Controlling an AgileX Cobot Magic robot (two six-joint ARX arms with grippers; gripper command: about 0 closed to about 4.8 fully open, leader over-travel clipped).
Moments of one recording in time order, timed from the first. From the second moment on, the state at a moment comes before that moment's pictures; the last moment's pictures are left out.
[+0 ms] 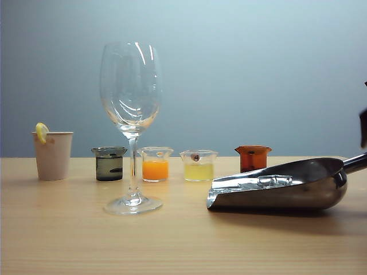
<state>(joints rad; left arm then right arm) -0.60 0.67 0.86 -0.61 0.11 0.00 0.33 1.36 0.10 0.95 0.39 1.32</state>
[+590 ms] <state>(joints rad) -0.60 0.68 0.86 -0.62 0.11 0.00 0.33 1.36 0.10 0.97 0.39 1.33</state>
